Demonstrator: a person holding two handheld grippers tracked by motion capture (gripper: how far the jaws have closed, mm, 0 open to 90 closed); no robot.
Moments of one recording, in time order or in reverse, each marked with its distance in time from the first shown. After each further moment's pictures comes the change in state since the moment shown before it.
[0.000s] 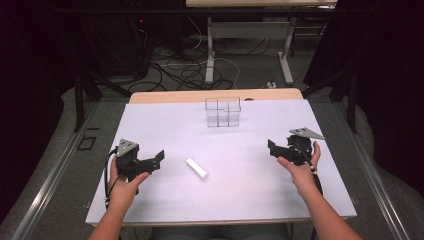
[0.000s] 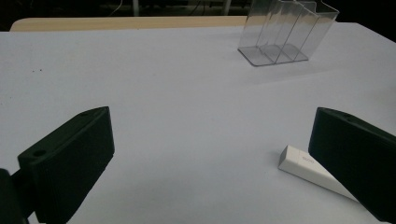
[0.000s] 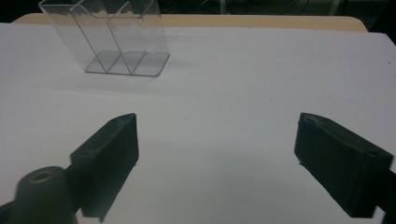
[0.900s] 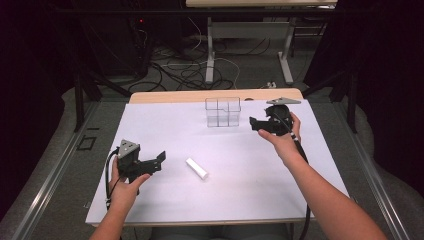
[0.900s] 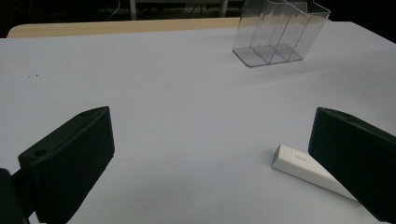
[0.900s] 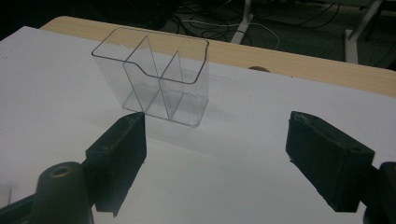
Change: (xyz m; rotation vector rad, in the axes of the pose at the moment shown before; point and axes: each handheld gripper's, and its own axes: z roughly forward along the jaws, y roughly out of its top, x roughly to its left) left arm -0.005 0.000 -0.002 -0.007 0.000 0.015; right arm 0.047 0.085 0.030 0.064 0.057 -0.104
